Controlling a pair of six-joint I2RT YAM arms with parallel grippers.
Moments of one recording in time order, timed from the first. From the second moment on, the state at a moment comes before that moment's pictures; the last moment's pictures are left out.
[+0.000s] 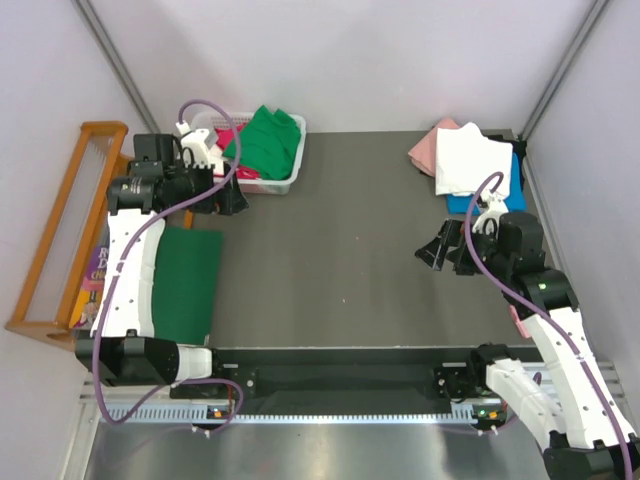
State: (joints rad) left arm 0.03 1.33 1.58 -1.05 0.46 0.05; right arm 0.18 0.74 0.86 -0.70 -0.37 0.41
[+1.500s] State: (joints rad) left arm 0.08 2.32 2.29 -0.80 0.29 -0.07; right arm 0.18 0.78 0.78 -0.63 -0.36 0.36
